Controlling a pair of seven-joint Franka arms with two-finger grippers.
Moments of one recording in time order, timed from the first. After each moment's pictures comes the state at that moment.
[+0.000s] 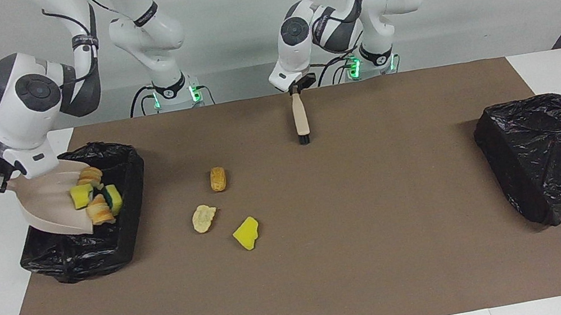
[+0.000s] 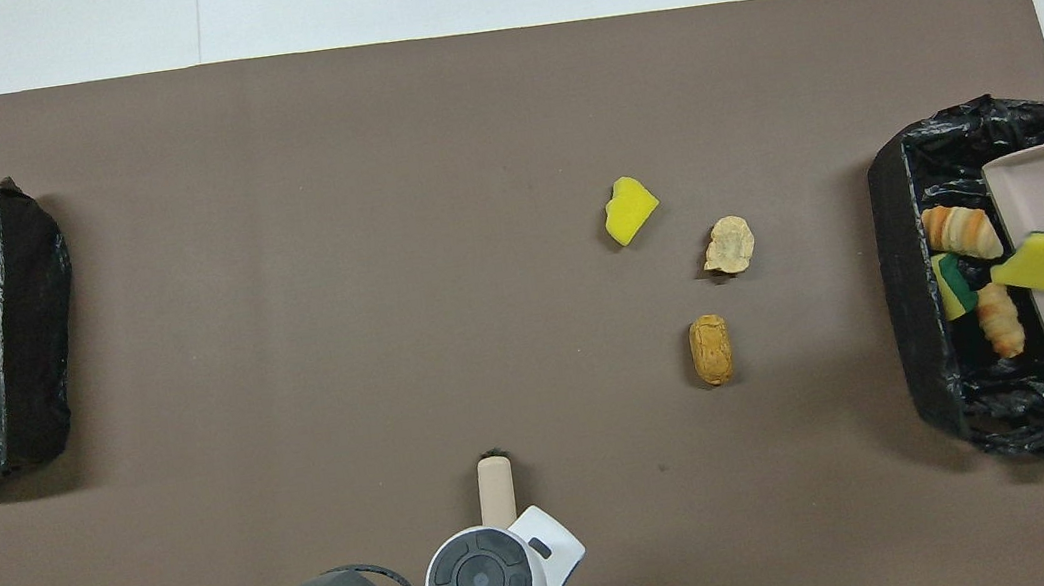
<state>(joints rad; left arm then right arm) -0.28 -0.13 -0.66 -2.41 -0.39 2.03 -0.59 -0.31 0.03 0.07 -1.94 -0.94 1.98 -1.46</state>
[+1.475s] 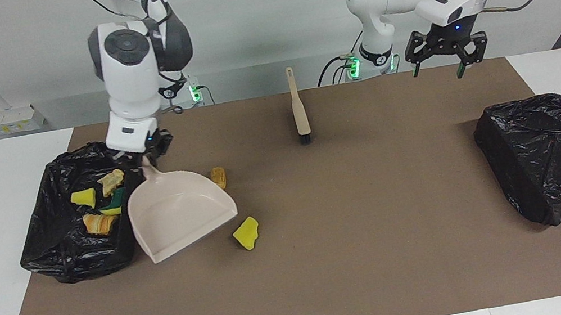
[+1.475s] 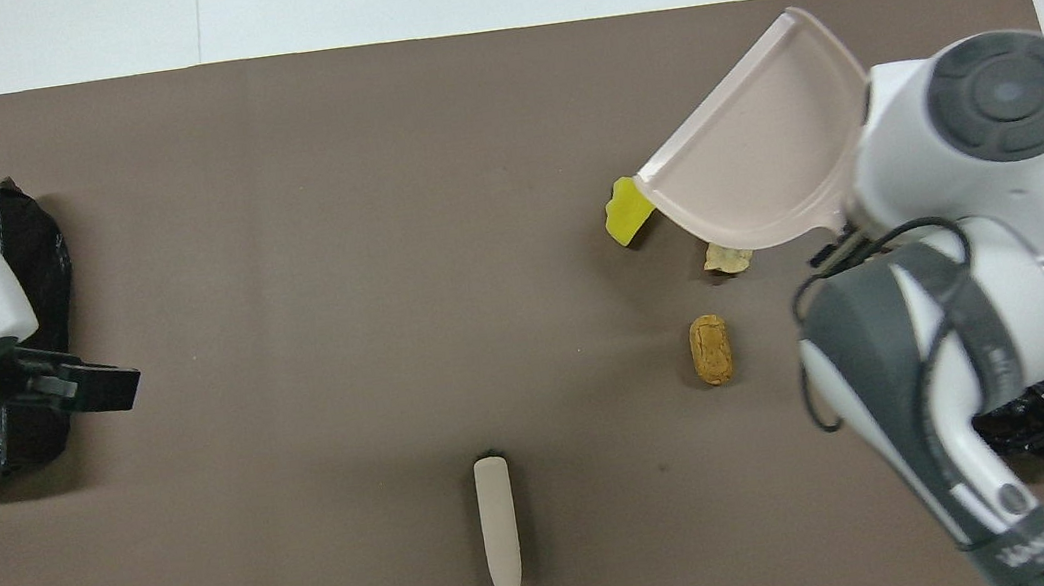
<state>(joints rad) -0.23 -0.14 0.03 -1.72 0.03 1.63 0.17 0.19 0.10 0.10 -1.79 -0.22 1.78 -0.12</state>
